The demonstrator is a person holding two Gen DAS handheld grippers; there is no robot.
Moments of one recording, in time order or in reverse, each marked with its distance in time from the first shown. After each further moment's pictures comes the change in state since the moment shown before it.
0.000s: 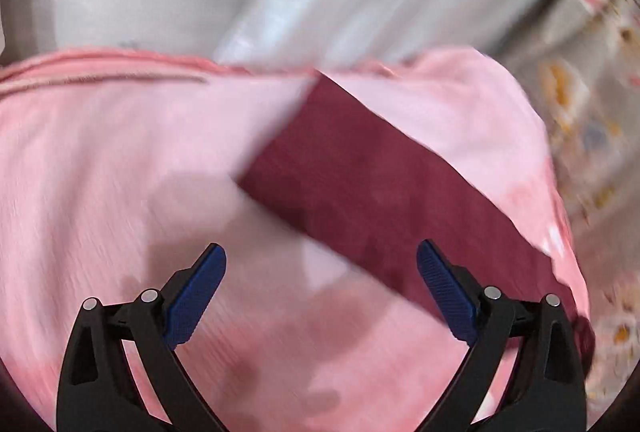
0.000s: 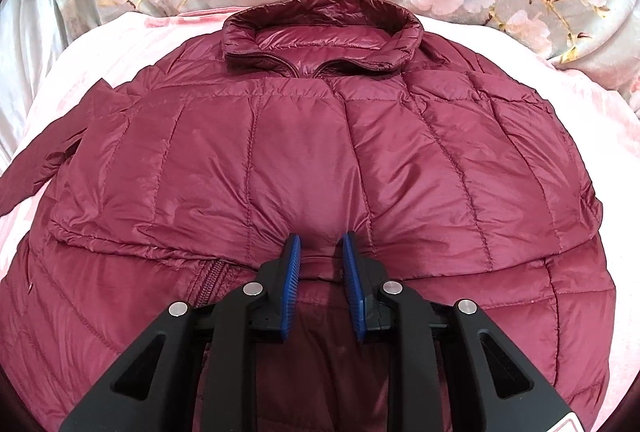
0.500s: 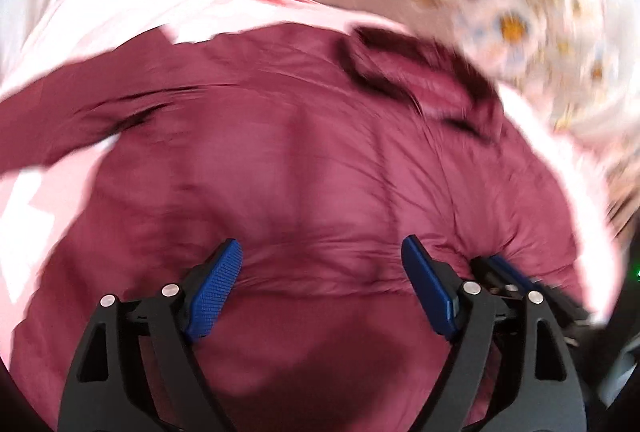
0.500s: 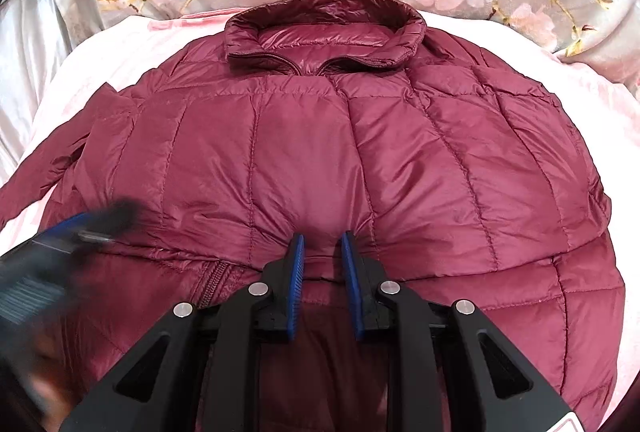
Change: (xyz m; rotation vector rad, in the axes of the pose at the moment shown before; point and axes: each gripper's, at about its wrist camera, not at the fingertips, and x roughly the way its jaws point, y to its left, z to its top) left arm -0.053 -0.290 -0.291 0.722 0.236 -0.443; right arm 0.002 -0.006 0.001 0.020 0.006 0.042
